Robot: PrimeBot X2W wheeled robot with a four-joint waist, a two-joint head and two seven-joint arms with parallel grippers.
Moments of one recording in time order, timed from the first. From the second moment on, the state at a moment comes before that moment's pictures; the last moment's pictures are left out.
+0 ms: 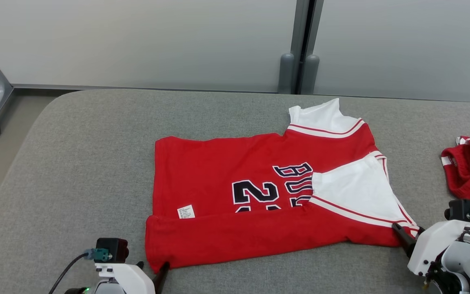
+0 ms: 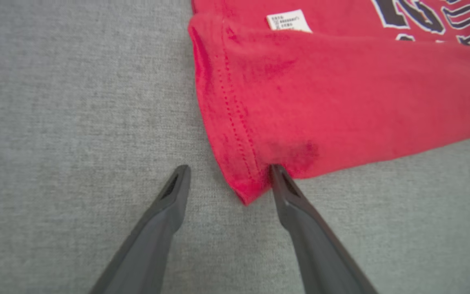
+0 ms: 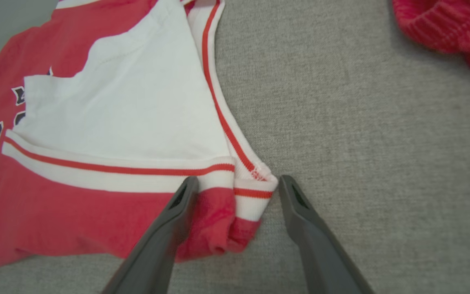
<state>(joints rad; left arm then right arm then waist) -0.29 0.44 -0.95 0.44 -1.11 0.19 0.05 -0.42 -0.38 0.57 0.86 0.97 0.13 0.08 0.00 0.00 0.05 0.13</state>
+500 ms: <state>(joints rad) -0.32 0.44 -0.97 0.50 -1.14 0.14 0.12 -0.42 -0.38 0.62 0.83 1.02 0.13 0.12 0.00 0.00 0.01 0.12</state>
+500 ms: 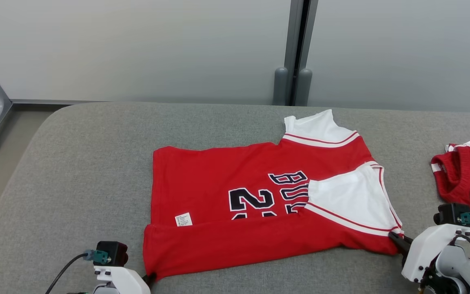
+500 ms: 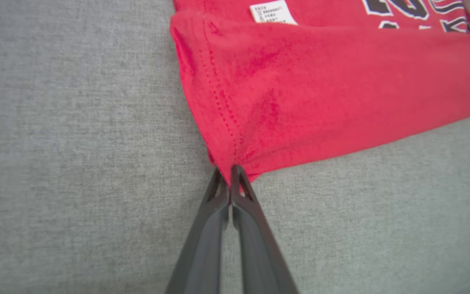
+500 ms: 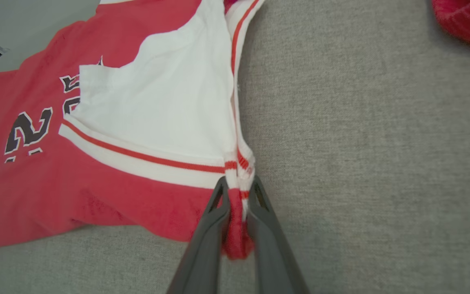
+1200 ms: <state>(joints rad) -0.21 0.80 -0.99 0.04 -1.18 0.23 0.32 -0.13 -0.54 0.50 0.49 1.07 0.13 0.29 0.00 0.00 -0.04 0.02</state>
